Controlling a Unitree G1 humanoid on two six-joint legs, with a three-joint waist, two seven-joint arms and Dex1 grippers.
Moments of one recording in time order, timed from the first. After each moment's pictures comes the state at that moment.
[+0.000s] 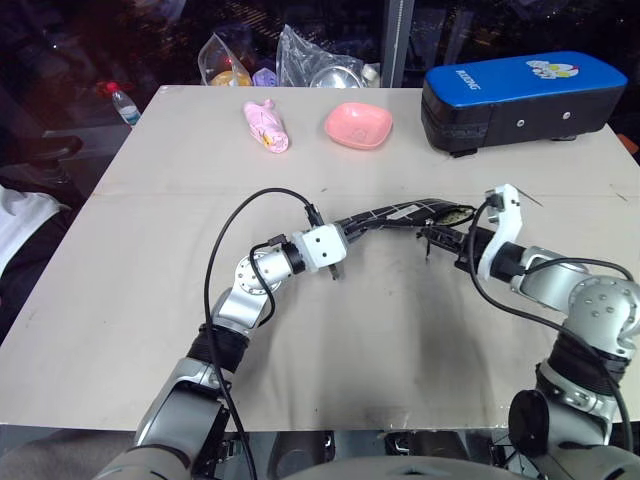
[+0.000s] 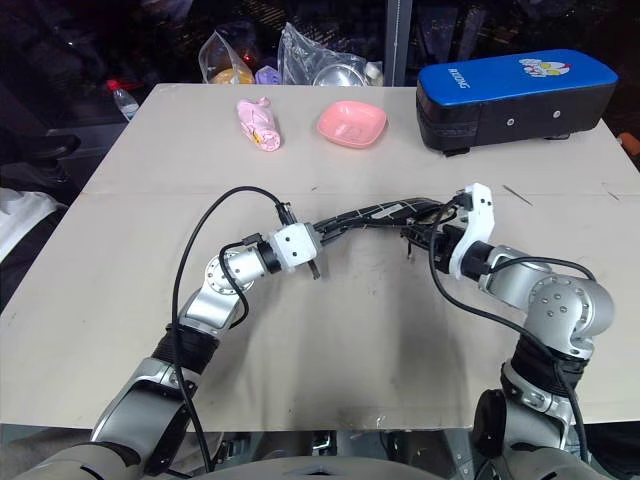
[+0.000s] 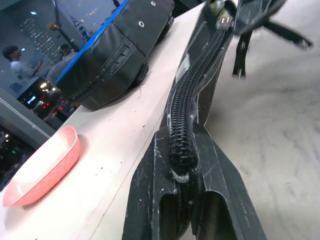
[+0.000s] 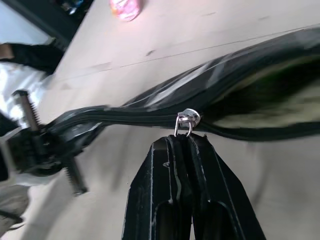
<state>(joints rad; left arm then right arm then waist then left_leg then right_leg) -0.50 0.39 -0.23 0.36 0.09 -0.50 -0.64 -0.48 -0.20 -0.49 -0.38 0.75 1.47 0.27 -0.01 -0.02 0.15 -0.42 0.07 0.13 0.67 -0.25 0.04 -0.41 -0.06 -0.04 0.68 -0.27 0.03</state>
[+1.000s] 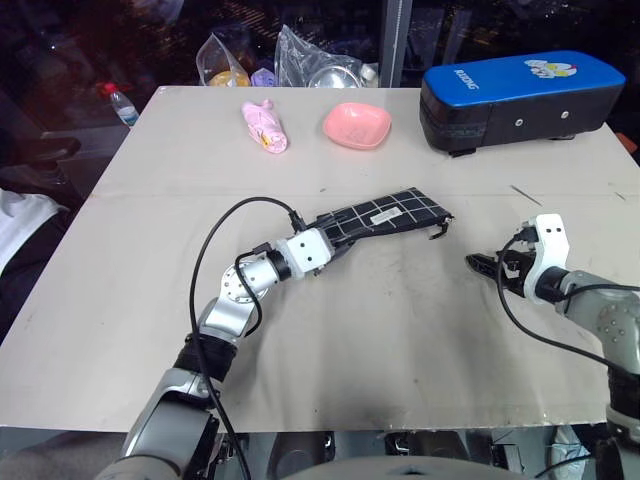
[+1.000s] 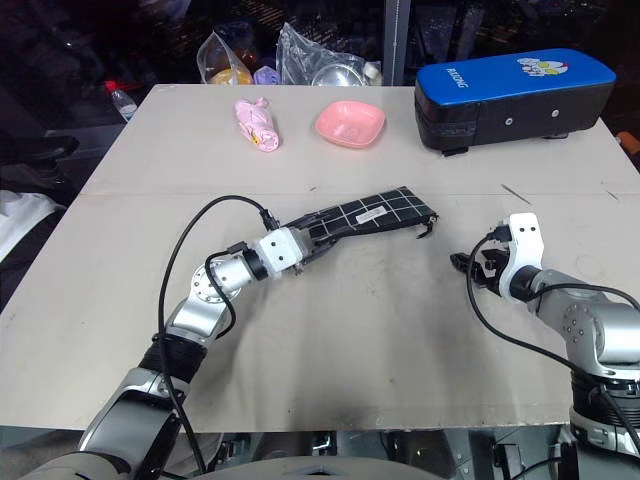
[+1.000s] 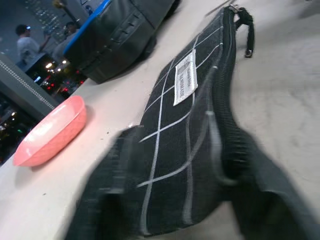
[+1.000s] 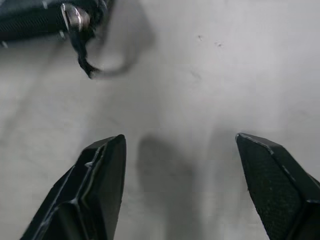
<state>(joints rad) -0.41 0.46 -0.19 0.32 0.07 -0.48 -0.63 -0.17 -0.58 -0.22 -0.26 0.50 0.87 0.48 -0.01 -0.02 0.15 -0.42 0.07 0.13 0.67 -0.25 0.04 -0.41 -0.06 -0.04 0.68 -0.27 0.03</state>
